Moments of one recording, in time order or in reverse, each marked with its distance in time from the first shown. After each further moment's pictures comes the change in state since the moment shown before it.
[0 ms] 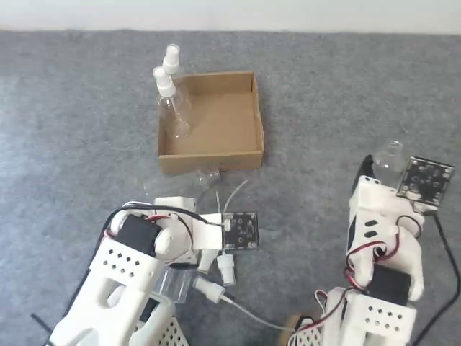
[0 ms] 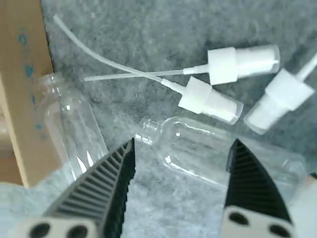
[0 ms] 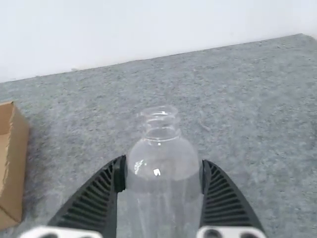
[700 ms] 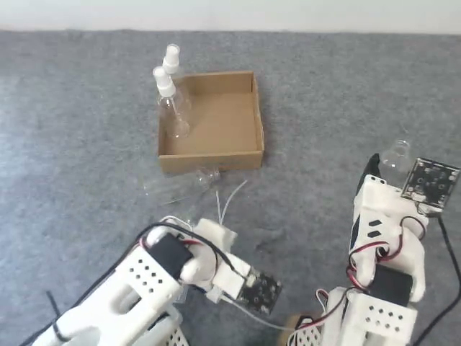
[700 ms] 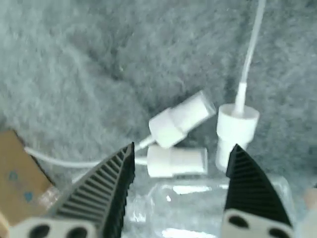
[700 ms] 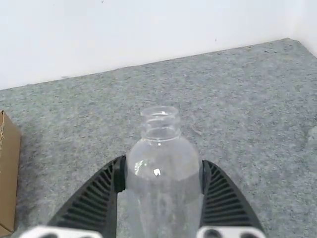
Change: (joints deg) left arm 20.4 0.0 6.9 -5.5 -8.4; right arm 1.0 0.0 0.0 -1.1 0.0
